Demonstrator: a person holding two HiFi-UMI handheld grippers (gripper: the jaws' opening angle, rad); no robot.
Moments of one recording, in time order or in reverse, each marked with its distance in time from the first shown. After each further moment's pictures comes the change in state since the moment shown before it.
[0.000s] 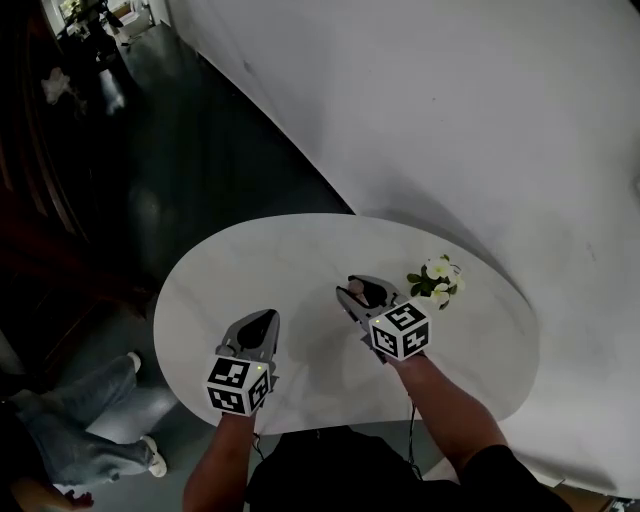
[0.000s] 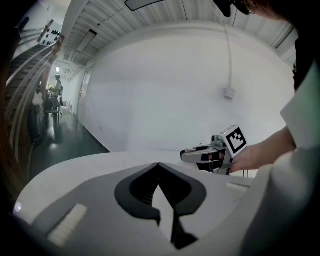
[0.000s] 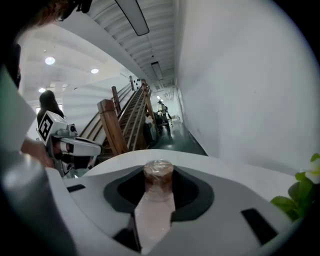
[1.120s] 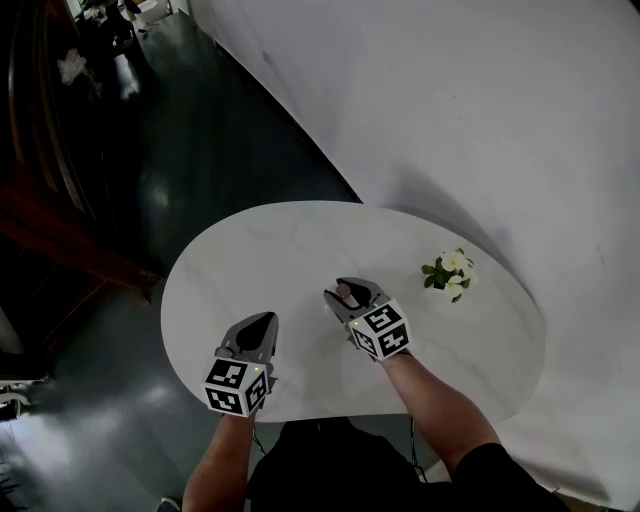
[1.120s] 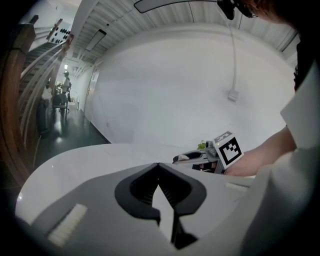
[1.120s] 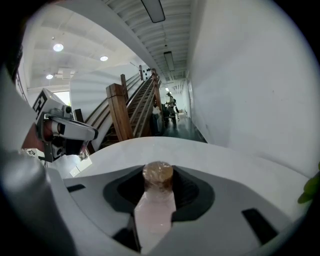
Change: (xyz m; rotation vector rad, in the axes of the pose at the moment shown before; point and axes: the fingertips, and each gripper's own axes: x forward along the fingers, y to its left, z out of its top) left arm -0.037 0.013 -0.034 -0.061 -0.002 0.044; right arm 0.041 0.049 -0.042 -0.115 0.092 0.043
